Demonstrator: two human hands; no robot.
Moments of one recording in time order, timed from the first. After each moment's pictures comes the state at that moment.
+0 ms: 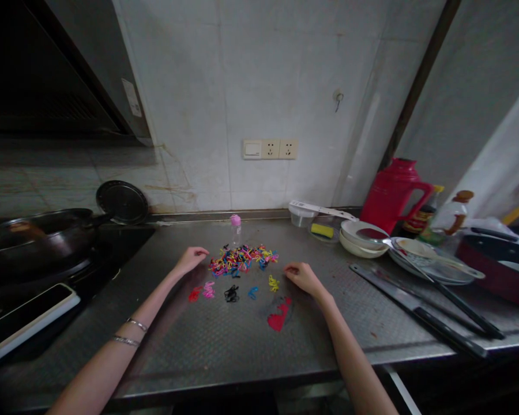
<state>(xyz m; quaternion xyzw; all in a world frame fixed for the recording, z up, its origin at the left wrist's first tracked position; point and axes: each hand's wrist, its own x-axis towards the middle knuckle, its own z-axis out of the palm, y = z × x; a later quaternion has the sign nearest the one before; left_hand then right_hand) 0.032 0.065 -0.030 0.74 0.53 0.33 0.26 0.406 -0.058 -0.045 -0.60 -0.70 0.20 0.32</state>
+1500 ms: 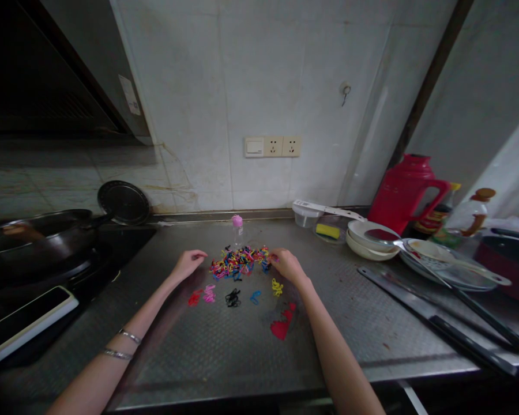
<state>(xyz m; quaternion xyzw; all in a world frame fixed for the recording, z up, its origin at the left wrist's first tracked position) 0.027 0.055 -0.032 0.74 0.53 0.35 0.24 0.360 -0.006 -0.028 -0.60 -0.75 0.06 0.26</state>
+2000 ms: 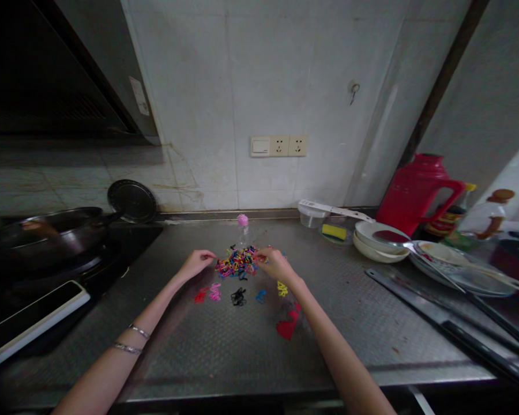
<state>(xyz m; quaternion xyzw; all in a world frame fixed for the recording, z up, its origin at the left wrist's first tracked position) 0.031 0.053 -0.034 0.75 0.50 0.32 0.26 0.311 -0.015 -0.008 -0.47 -0.80 0.14 0.34</state>
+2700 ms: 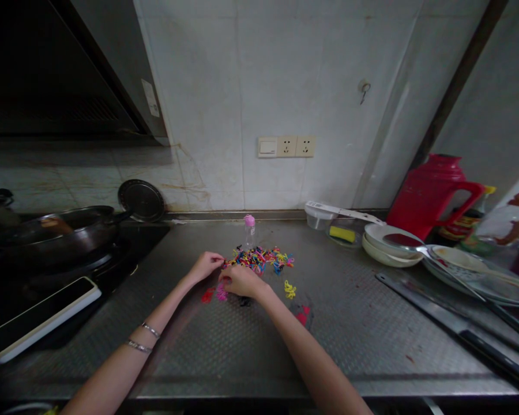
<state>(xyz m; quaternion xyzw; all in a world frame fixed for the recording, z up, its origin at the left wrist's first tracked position) 0.037 0.049 -0.039 0.78 0.49 0.30 0.25 0.208 -0.023 -0.013 -0.35 -0.91 0.12 0.20</state>
